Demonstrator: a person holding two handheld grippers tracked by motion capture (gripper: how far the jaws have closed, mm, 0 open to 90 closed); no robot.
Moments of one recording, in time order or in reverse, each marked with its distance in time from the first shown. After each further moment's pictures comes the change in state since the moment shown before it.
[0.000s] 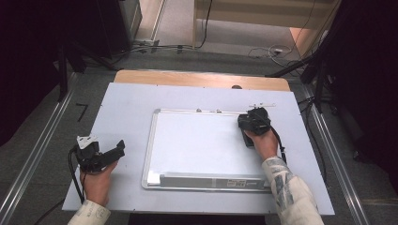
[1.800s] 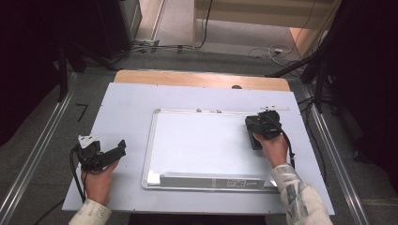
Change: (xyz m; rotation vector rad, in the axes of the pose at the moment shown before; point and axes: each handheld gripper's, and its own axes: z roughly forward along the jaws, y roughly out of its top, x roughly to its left) left arm -0.003 0.001 0.002 0.002 -0.002 0.003; right arm -0.016 -0.009 -0.034 -0.033 0.024 0.062
